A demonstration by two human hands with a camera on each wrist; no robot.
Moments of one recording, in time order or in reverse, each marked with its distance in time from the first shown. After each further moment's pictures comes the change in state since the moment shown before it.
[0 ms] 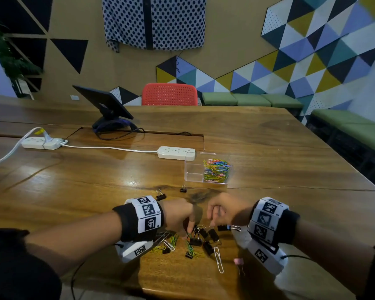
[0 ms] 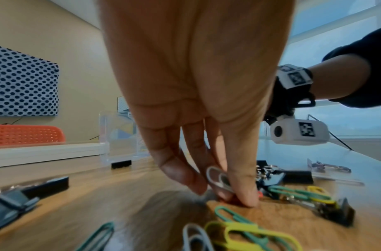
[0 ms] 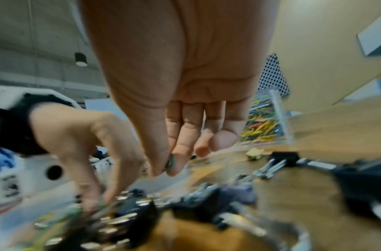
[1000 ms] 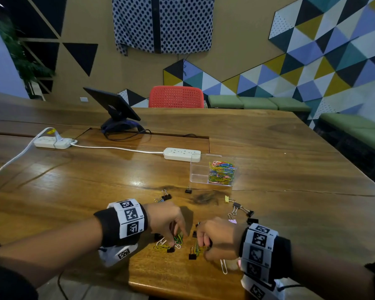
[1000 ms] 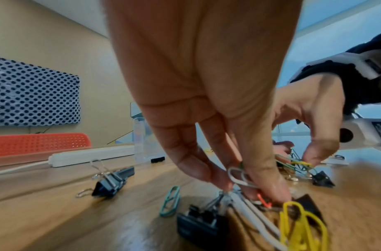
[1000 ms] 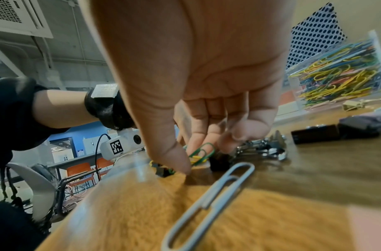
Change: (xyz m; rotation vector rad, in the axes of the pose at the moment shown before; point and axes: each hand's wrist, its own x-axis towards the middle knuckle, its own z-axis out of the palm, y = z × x) left_hand -0.039 -0.018 0.005 -0.092 -0.036 0.041; right_hand -0.021 -0.049 0.036 -0.145 -0.105 -0.066
